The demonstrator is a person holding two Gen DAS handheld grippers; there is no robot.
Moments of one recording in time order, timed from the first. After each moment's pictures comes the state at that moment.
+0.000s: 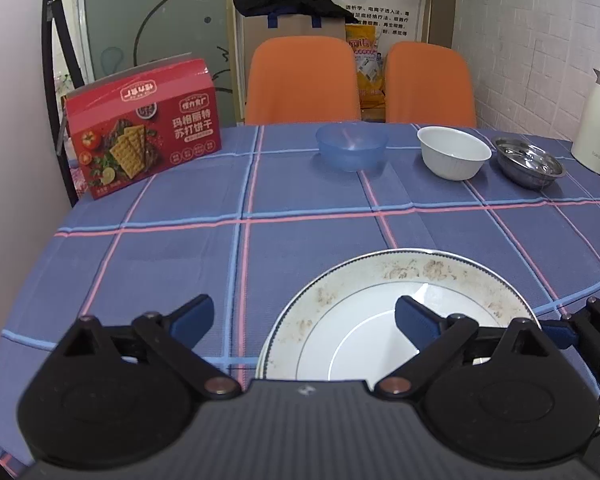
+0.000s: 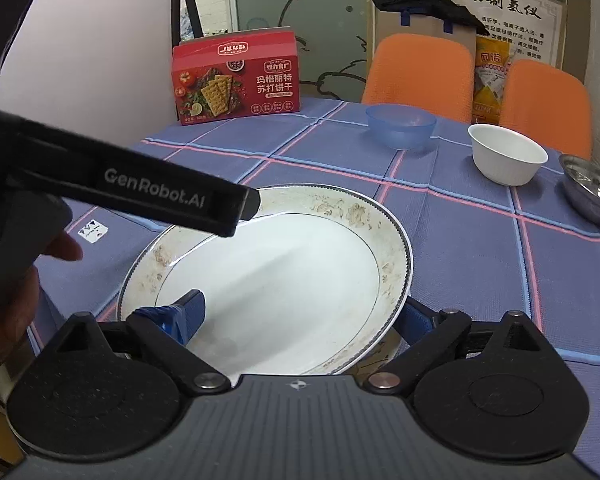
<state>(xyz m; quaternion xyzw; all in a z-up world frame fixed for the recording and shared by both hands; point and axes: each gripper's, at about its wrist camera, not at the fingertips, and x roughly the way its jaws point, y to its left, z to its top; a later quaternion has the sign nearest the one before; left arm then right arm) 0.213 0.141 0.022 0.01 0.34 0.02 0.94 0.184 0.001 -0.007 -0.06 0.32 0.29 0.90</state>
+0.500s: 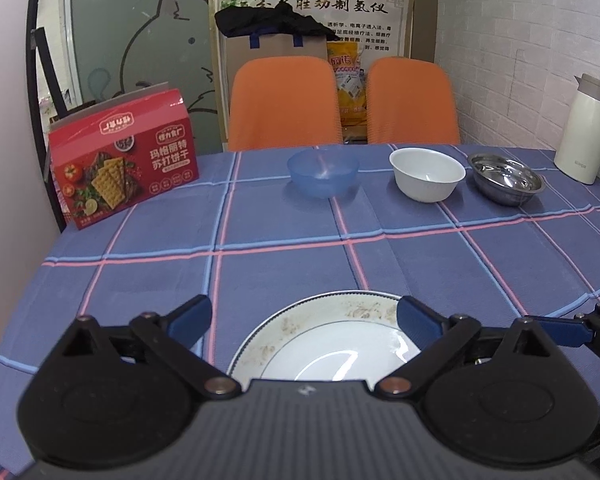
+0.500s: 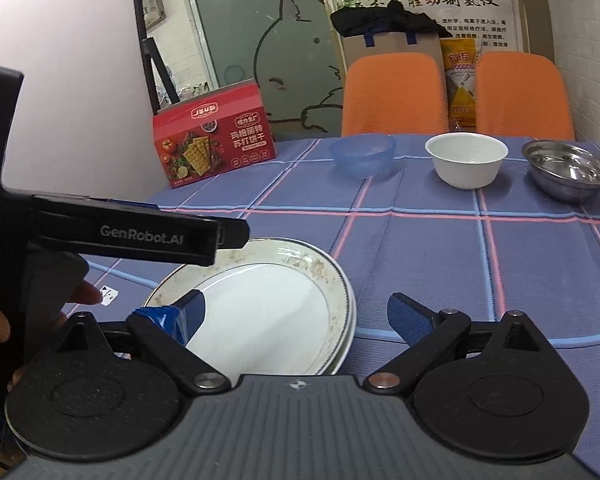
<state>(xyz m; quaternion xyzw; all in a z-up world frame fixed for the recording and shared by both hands) 0.216 0.113 0.040 0.02 0.32 0.00 0.95 0.189 -0.052 0.012 0.05 0.29 0.27 0.91</state>
